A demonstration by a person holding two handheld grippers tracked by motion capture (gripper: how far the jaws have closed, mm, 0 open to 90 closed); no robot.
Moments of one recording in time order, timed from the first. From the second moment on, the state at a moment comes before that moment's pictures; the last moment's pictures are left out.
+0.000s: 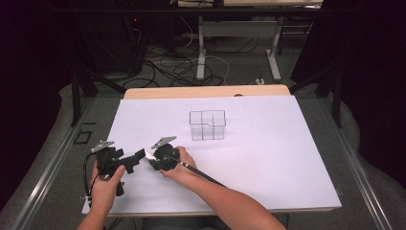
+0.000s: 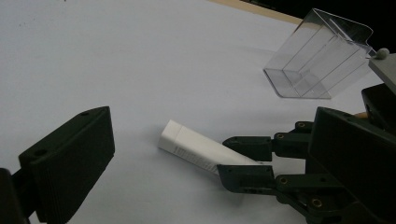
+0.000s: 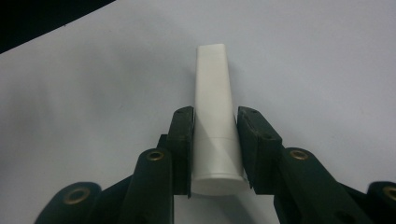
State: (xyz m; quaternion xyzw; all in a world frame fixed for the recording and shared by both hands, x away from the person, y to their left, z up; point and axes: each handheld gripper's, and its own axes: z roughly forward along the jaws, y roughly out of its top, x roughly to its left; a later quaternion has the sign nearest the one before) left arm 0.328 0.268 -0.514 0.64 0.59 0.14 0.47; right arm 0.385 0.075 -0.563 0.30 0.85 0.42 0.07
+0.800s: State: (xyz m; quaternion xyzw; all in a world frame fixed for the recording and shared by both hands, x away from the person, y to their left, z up) left arm 0.328 0.263 -0.516 0.65 0.58 0.15 0.46; right arm 0.382 0.016 -0.542 0.30 0.85 0.44 0.08
